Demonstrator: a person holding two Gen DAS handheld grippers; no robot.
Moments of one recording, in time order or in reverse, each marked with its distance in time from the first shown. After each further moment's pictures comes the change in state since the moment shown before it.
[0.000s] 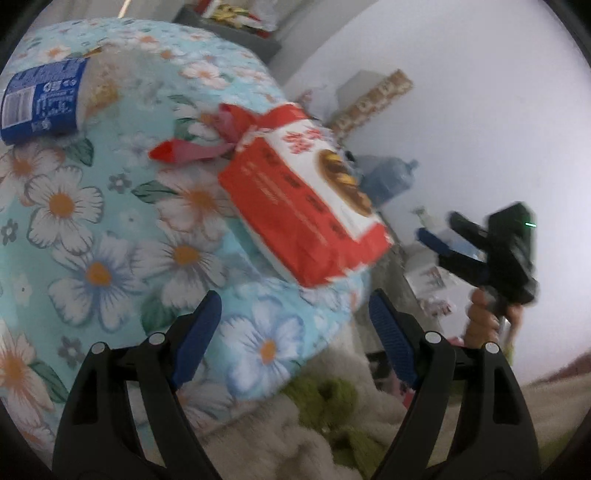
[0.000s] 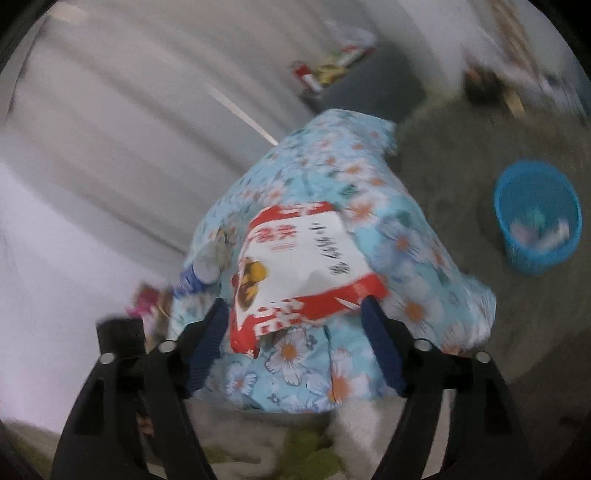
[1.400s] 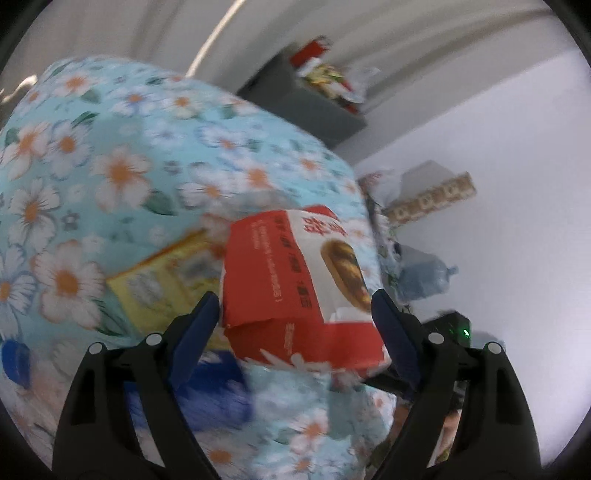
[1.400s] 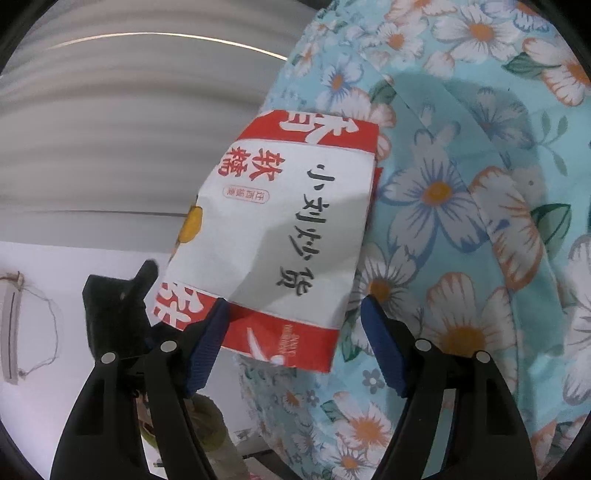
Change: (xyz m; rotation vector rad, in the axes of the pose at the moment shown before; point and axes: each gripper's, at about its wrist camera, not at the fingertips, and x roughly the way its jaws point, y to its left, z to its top) left arm -0.053 0.100 0.205 -0.239 -0.175 0.086; right arm 0.269 0.054 0.089 0.331 0.338 0.281
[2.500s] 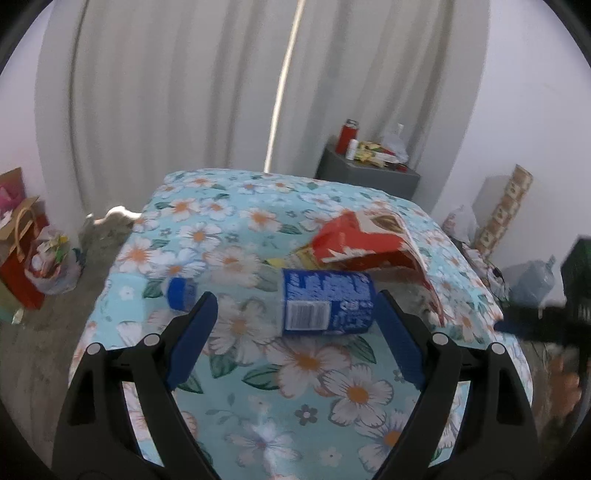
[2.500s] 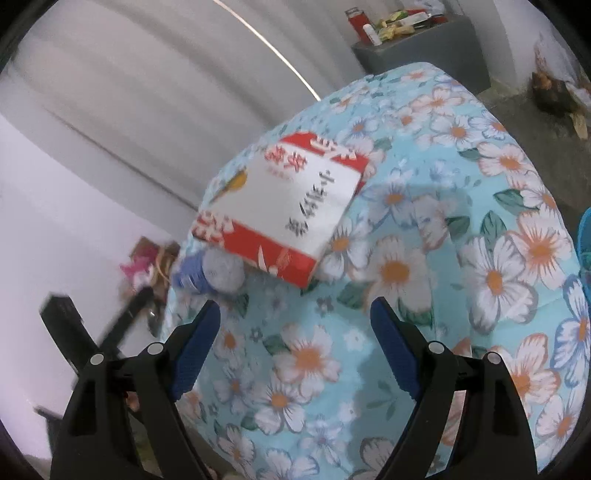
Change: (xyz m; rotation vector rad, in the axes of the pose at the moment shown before) left arm -0.085 0.007 -0.143 0.305 -0.444 0.447; right arm -0.064 0.034 -0.085 -0.387 -0.152 -0.256
